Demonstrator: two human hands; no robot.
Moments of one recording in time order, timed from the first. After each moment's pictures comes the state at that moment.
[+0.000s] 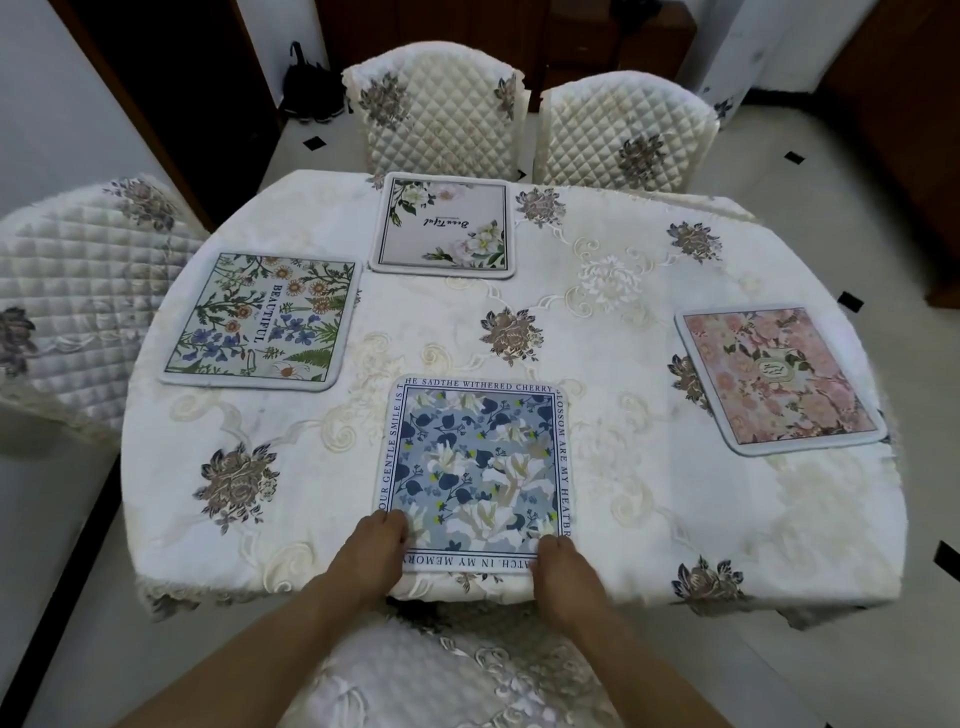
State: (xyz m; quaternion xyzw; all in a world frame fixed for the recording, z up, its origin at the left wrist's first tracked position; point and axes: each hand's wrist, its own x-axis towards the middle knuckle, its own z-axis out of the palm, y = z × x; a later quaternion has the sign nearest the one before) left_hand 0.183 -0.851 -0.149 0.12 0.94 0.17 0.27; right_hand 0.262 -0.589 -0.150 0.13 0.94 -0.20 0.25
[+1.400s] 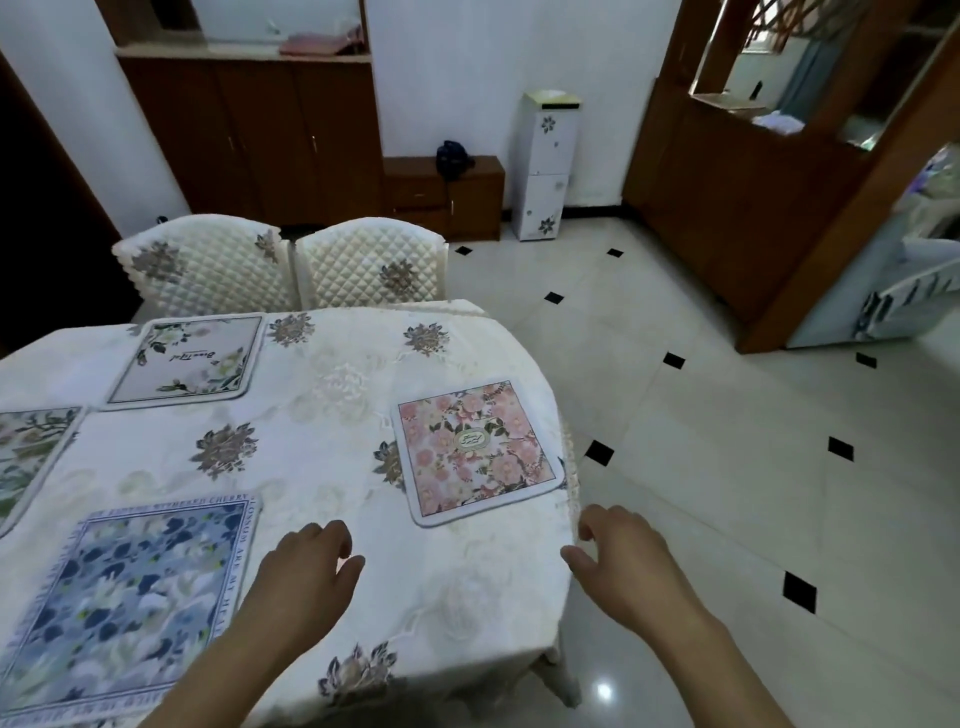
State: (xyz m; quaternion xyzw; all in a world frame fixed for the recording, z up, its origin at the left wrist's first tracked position) left_hand 0.261 -0.400 0.034 0.17 0.97 0.15 0.06; right_hand 0.368 -0.077 0.062 0.15 0.98 -0.16 0.01
